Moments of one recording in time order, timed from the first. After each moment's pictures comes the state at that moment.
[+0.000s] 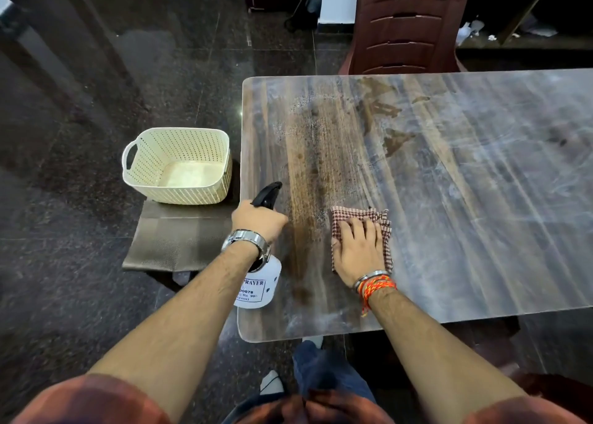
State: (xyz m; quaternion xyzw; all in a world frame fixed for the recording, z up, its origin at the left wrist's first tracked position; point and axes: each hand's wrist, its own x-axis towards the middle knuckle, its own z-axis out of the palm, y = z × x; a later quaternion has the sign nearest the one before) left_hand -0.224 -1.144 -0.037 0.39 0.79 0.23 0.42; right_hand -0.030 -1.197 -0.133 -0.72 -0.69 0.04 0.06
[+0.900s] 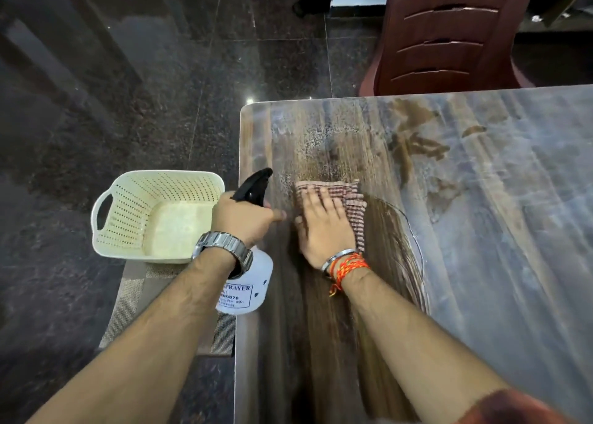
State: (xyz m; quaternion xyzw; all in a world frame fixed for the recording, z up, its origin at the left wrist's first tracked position) left_hand -0.248 -0.935 -0.059 0.42 0.78 0.24 0.40; right_hand -0.093 -0.949 -0.156 -0.65 -0.75 0.12 0.06
